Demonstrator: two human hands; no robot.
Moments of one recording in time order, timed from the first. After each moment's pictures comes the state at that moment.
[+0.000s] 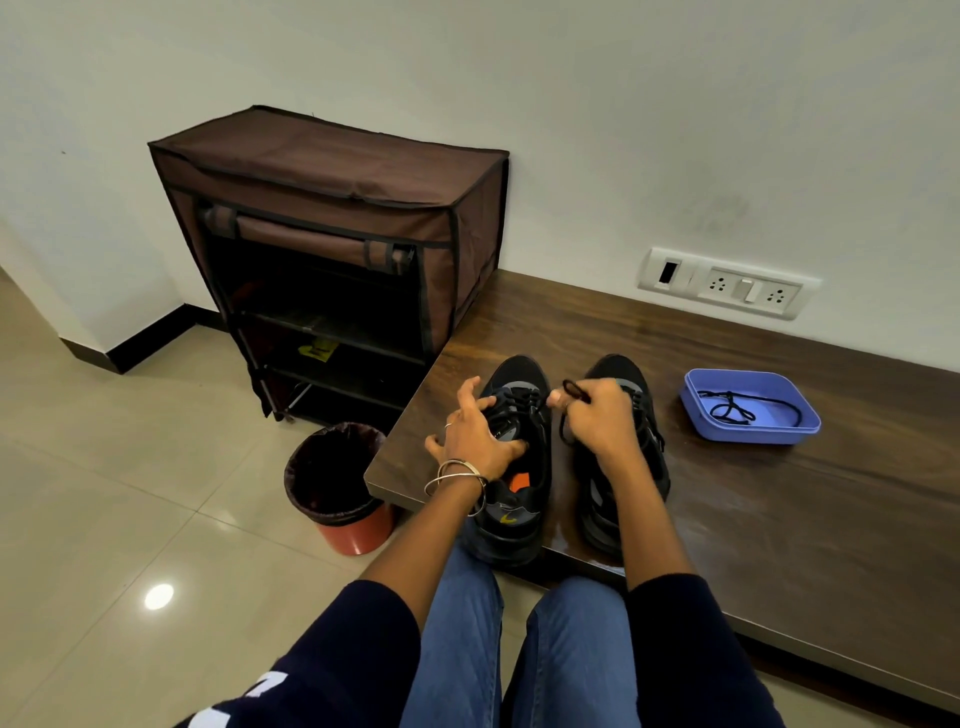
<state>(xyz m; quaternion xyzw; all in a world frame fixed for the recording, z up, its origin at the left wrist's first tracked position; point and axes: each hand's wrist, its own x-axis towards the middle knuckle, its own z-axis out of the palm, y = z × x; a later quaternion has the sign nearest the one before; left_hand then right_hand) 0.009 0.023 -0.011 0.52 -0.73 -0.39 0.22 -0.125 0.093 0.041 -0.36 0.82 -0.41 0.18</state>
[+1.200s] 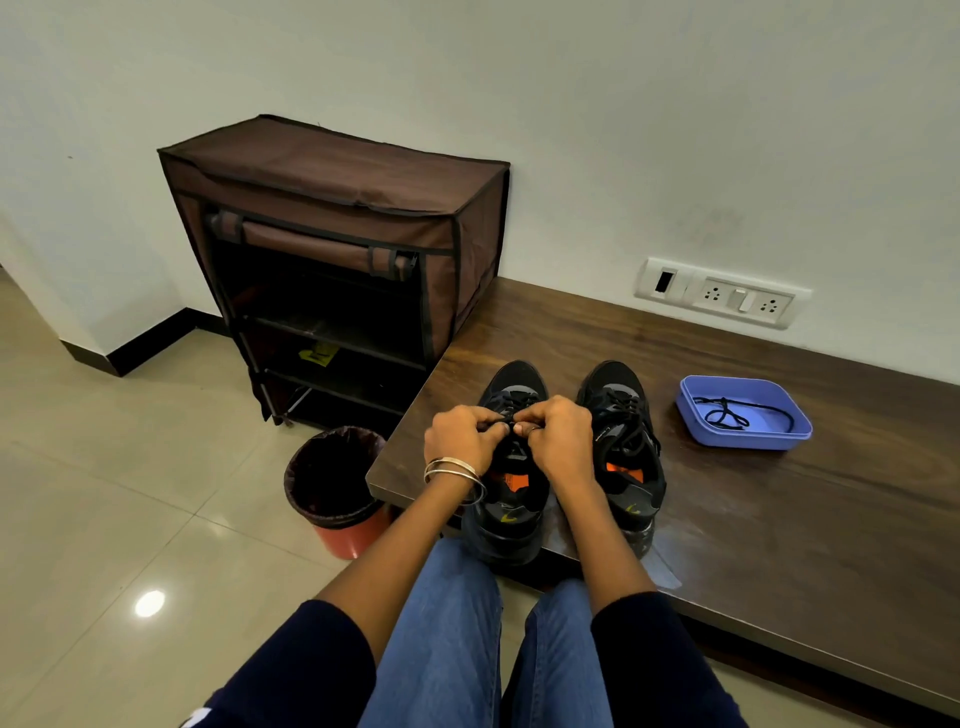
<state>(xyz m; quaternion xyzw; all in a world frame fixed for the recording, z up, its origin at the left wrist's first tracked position) 0.027 0.023 0.008 0.53 -0.77 -0.29 0.22 -0.081 0.087 0.026 -0.44 0.83 -0.33 0.10</state>
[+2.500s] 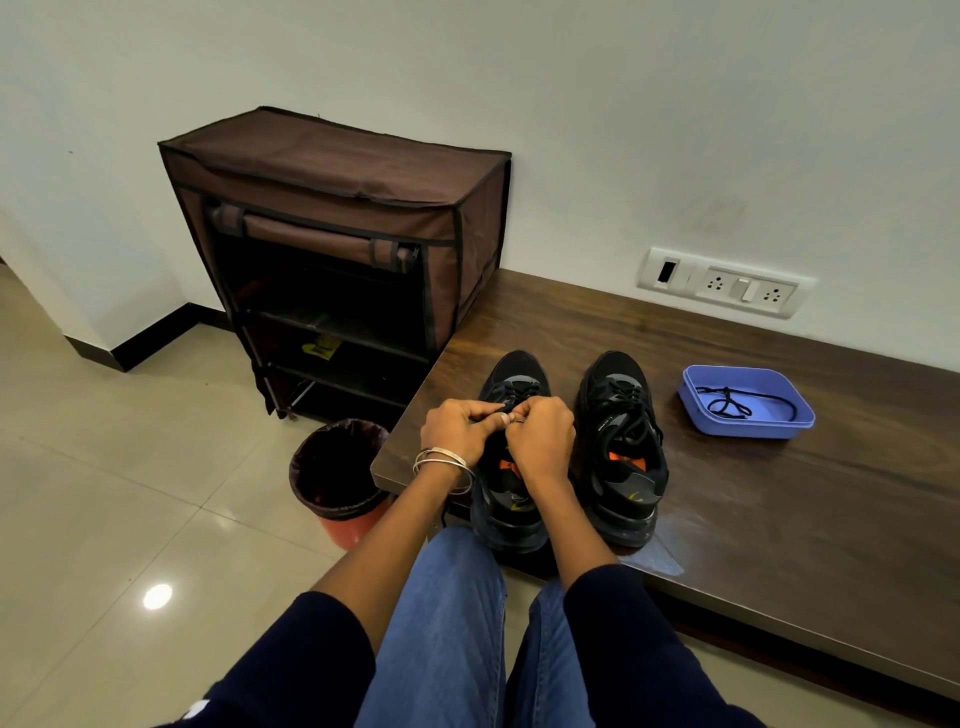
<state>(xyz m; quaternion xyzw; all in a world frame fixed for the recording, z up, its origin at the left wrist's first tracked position) 0.041 0.020 0.007 0.50 -0.74 -0.38 0.24 -0.055 0.070 0.001 -0.35 0.87 -0.34 0.07</state>
